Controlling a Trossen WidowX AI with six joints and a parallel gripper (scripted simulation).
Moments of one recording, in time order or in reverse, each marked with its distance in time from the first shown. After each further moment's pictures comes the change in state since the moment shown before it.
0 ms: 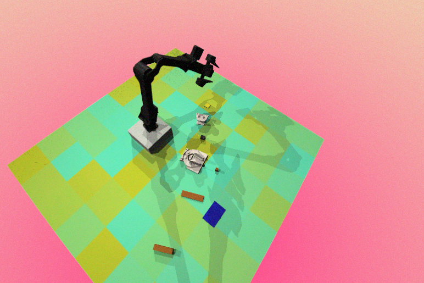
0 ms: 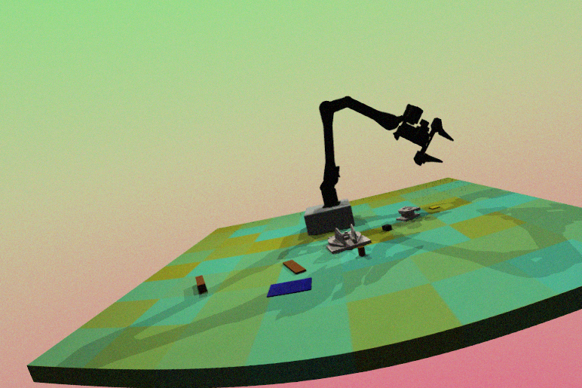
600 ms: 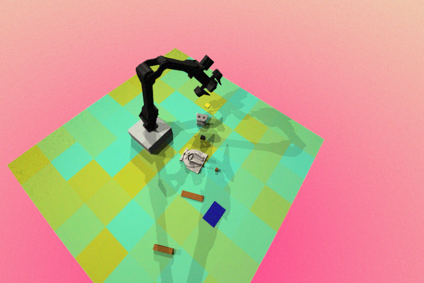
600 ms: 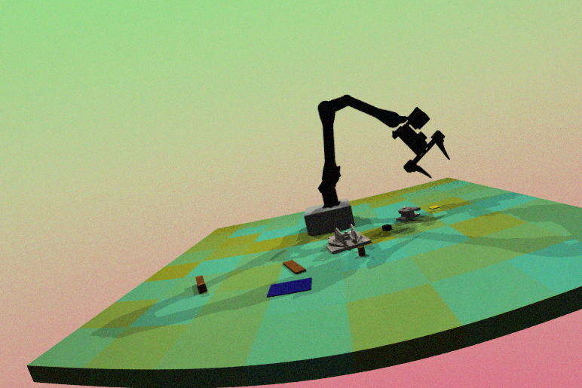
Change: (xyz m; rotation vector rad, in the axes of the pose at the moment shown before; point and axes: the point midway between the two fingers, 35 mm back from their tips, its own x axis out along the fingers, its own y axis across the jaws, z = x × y) arm 0.013 -0.070 0.045 0.224 0.032 -0.332
